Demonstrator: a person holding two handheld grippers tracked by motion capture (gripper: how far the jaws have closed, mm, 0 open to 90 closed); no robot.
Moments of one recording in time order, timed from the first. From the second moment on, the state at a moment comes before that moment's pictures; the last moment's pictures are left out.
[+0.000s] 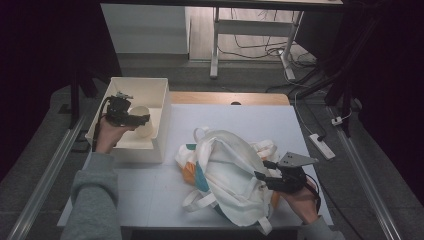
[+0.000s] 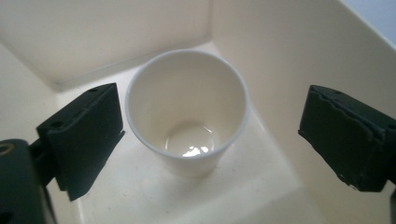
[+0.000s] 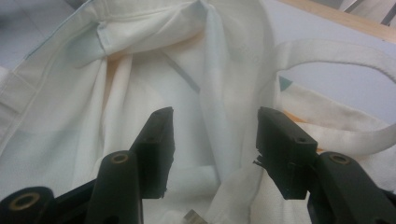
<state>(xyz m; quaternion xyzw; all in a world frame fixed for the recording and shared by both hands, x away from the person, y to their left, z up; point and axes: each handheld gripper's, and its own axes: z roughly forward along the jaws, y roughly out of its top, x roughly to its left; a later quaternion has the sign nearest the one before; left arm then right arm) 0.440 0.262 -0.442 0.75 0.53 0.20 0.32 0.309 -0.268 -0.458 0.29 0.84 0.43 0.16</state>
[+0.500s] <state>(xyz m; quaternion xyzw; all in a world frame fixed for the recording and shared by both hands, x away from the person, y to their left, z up) 0.464 0.262 -0.461 0.76 0.55 0.19 0.30 0.309 -0.266 -0.457 0.28 0.84 0.43 0.16</state>
